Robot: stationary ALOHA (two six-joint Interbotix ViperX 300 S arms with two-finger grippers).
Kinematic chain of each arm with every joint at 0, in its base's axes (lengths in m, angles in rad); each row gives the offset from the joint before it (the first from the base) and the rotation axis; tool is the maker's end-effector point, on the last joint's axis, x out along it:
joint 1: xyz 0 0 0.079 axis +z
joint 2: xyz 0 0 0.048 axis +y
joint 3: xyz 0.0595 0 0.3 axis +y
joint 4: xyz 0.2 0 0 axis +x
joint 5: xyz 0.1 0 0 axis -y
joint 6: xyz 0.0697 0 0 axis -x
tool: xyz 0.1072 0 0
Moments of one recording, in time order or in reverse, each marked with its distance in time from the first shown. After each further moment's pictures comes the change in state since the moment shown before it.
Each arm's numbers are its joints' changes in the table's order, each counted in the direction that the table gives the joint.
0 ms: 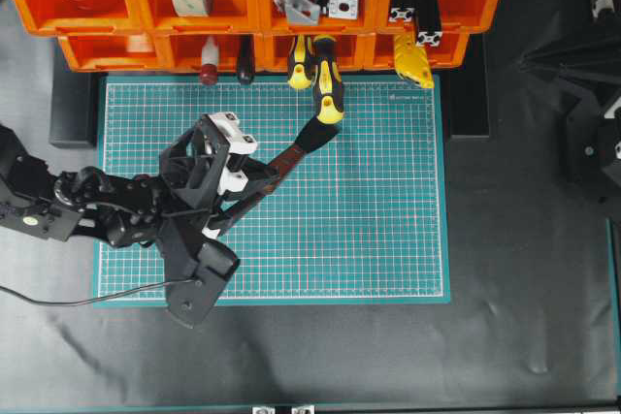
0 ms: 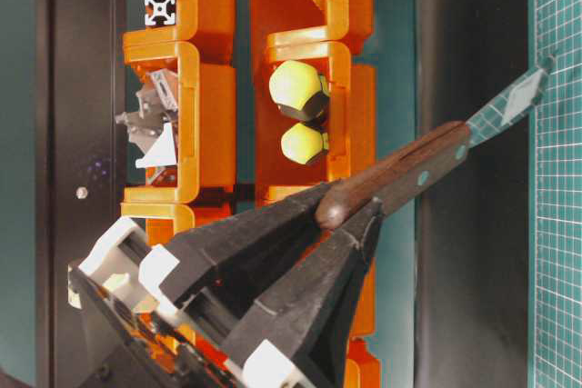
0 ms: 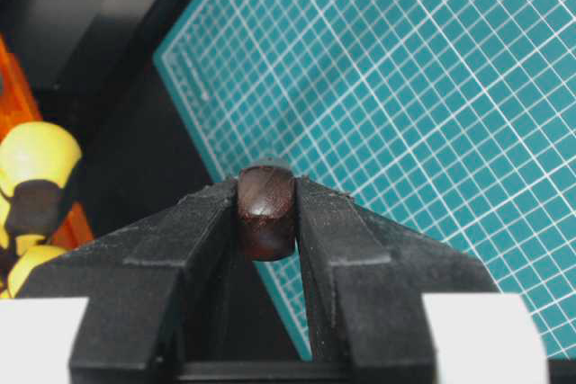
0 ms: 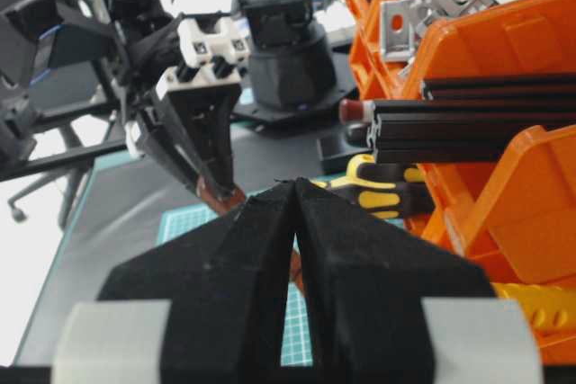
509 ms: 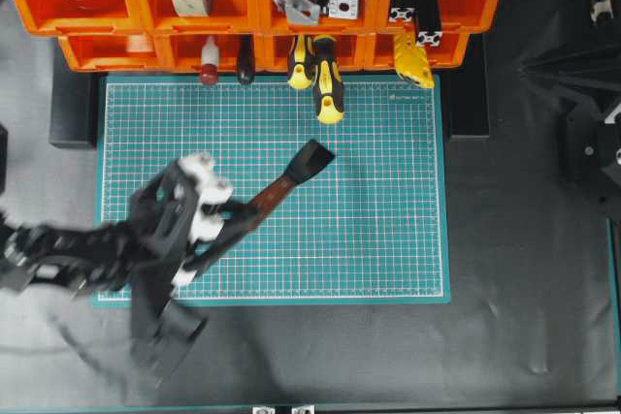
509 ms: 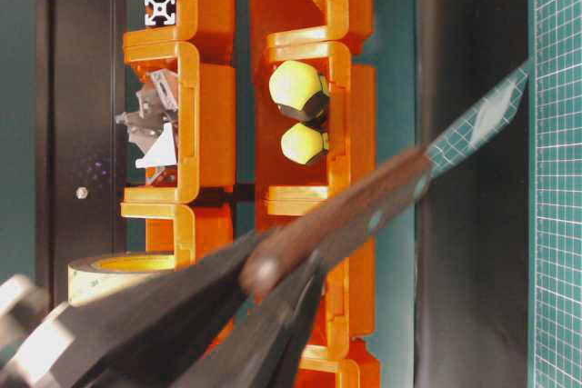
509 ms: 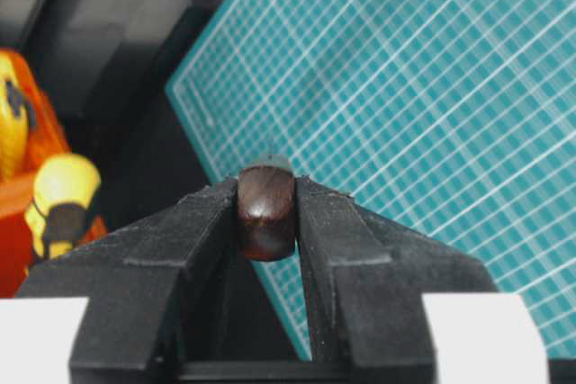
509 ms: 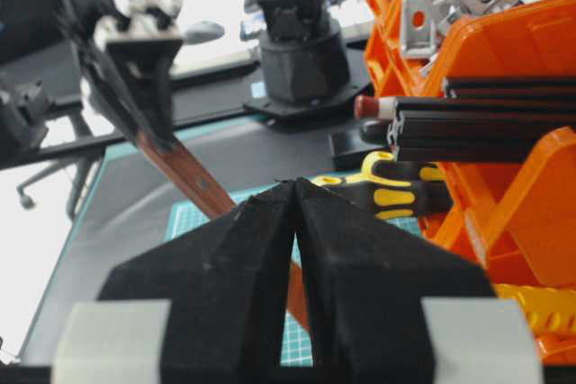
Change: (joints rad) left arm -0.121 -0.043 -0.031 0.000 -0.130 0.021; right arm 0.026 0.002 0.002 -0.002 0.002 0.011
